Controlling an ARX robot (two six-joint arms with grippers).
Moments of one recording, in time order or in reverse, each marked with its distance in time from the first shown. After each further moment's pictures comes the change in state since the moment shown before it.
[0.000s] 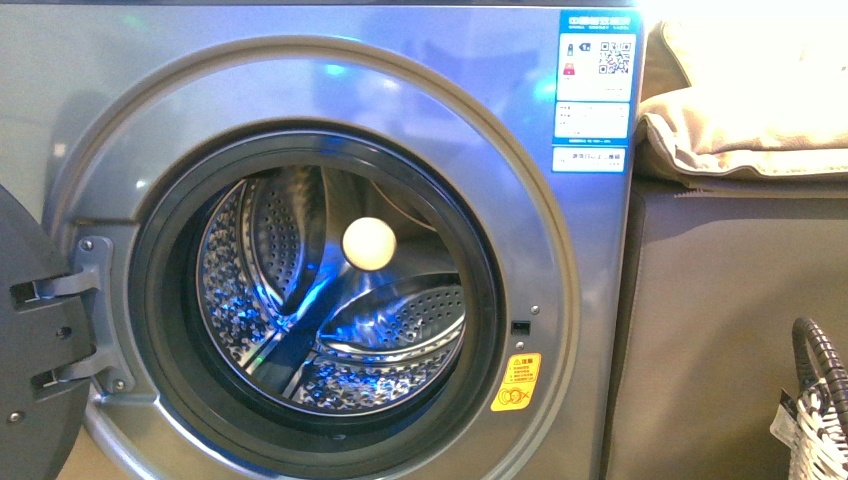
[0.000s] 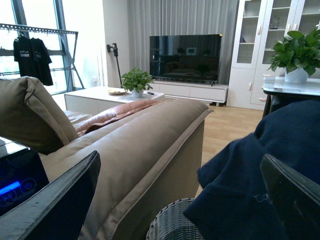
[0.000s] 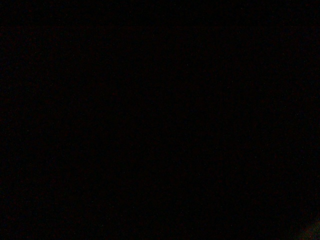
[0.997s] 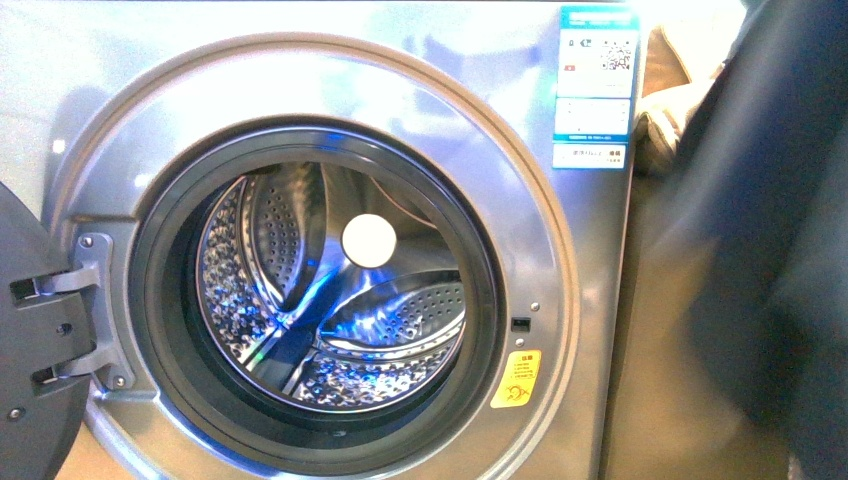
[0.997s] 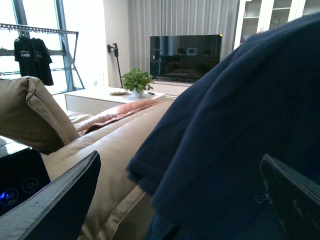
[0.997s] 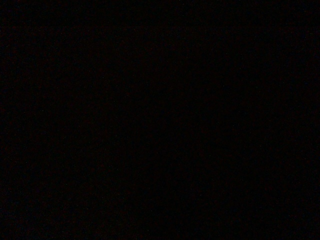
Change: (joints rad) left arm 0.000 0.000 0.000 0.000 0.000 0.000; right arm 0.556 0.009 -0.039 0.810 0.281 0.735
